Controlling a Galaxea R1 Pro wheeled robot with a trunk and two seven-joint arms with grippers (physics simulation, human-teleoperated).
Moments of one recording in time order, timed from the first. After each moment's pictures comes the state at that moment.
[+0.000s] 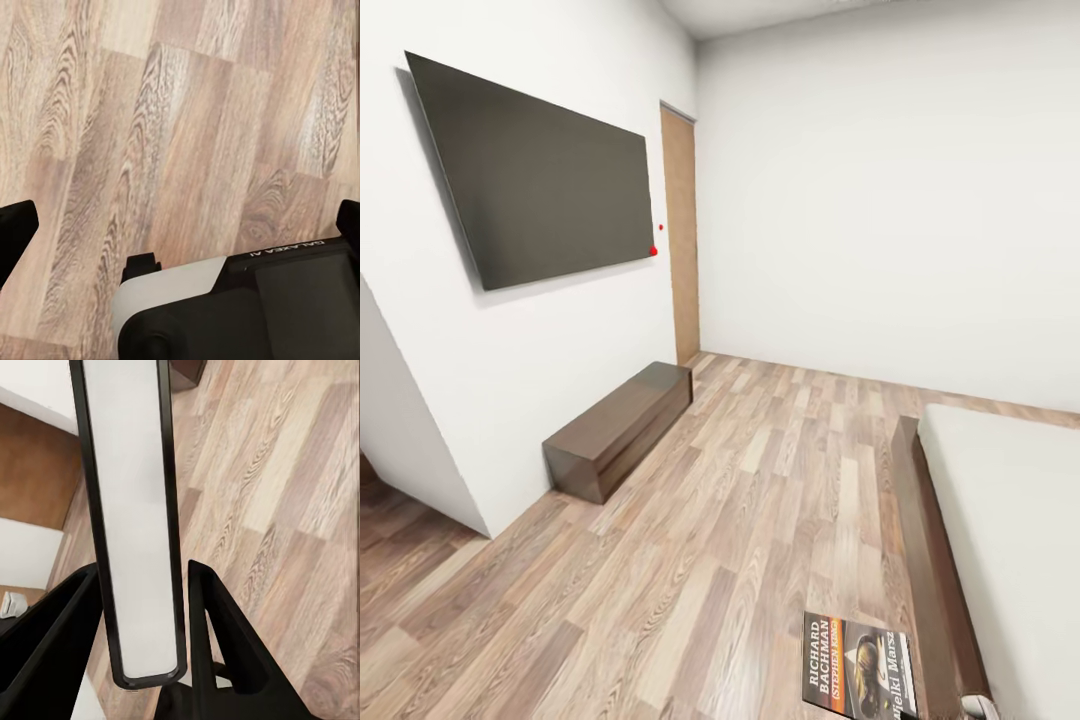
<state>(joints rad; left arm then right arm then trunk) -0.31 -0.01 0.12 -0.02 -0.22 -0.19 -0.12 -0.45 -0.41 0.06 0.08 -0.46 -0.04 1.29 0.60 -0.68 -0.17</state>
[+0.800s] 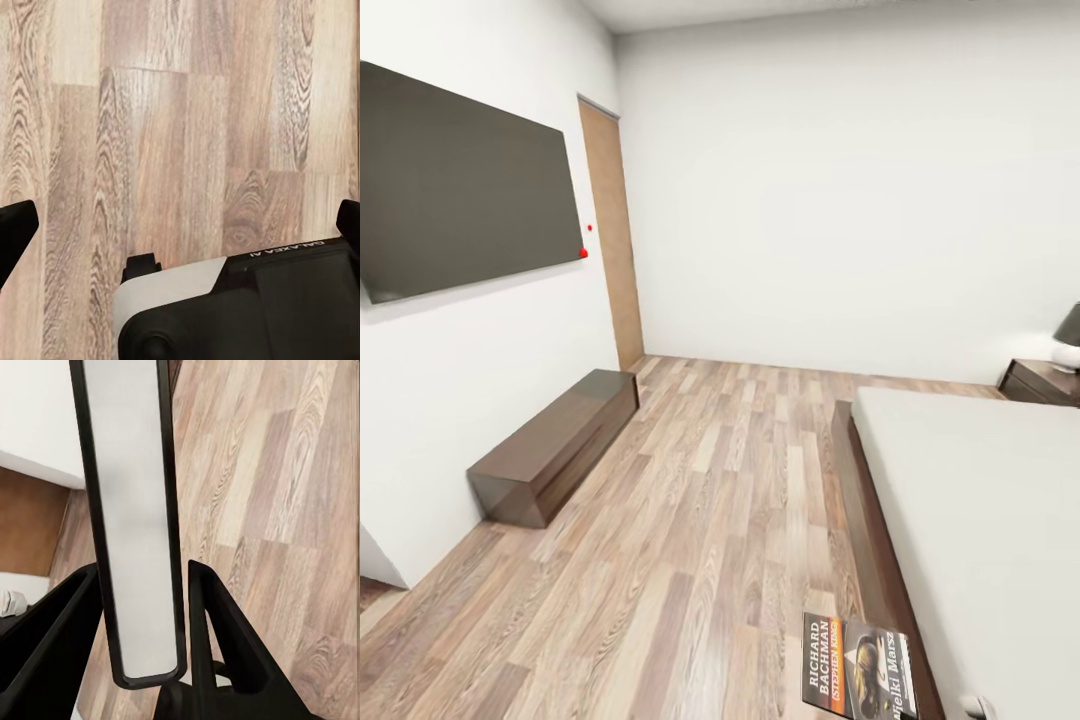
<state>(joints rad) -0.31 -0.01 0.12 -0.02 -0.22 -0.19 -0.12 -0.45 -0.41 0.06 0.08 -0.46 -0.04 1.29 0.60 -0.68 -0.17</state>
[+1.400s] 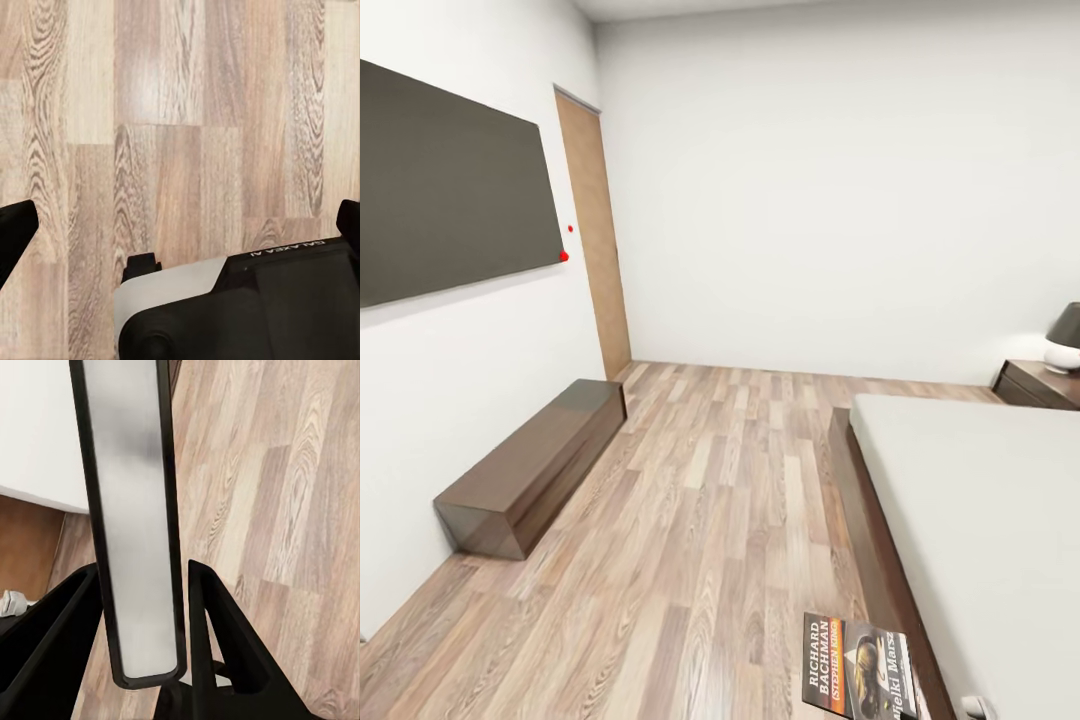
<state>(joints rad) -0.31 0.00 0.12 -0.02 -0.22 -0.19 -0.12 -0.45 -0.41 0.06 0.08 -0.46 -0.04 1.29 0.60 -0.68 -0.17</state>
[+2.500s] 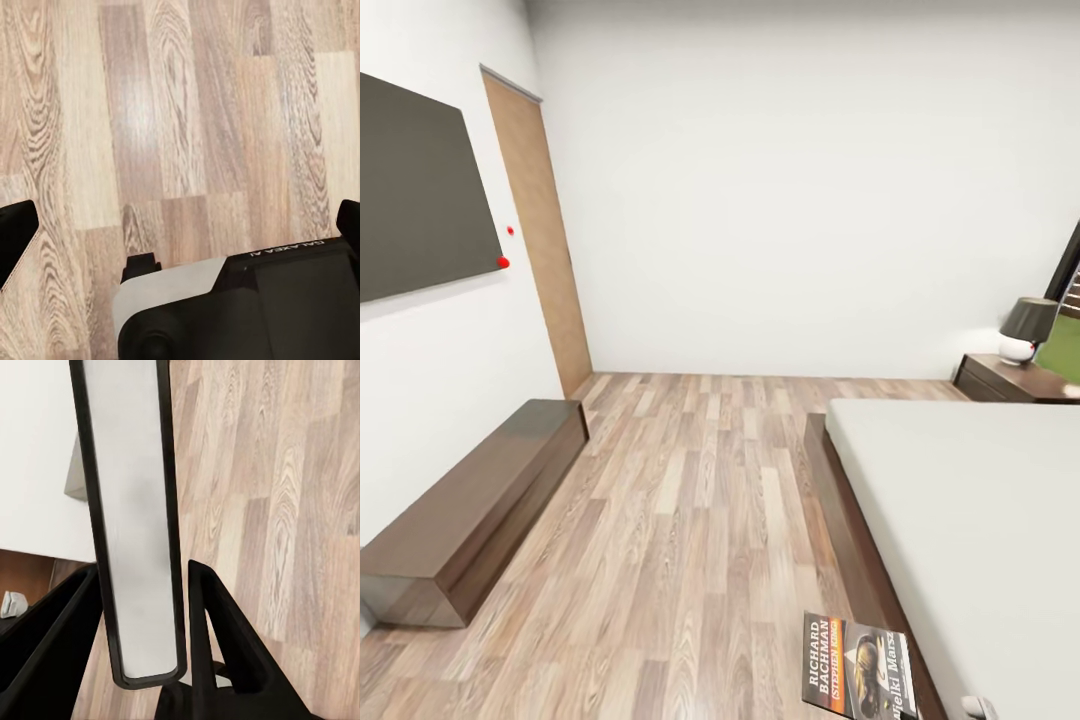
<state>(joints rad) -0.31 -0.01 0.12 -0.02 -0.22 -0.19 -0.12 -0.45 -0.41 0.06 0.08 -0.46 -0.04 1.29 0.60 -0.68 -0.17</state>
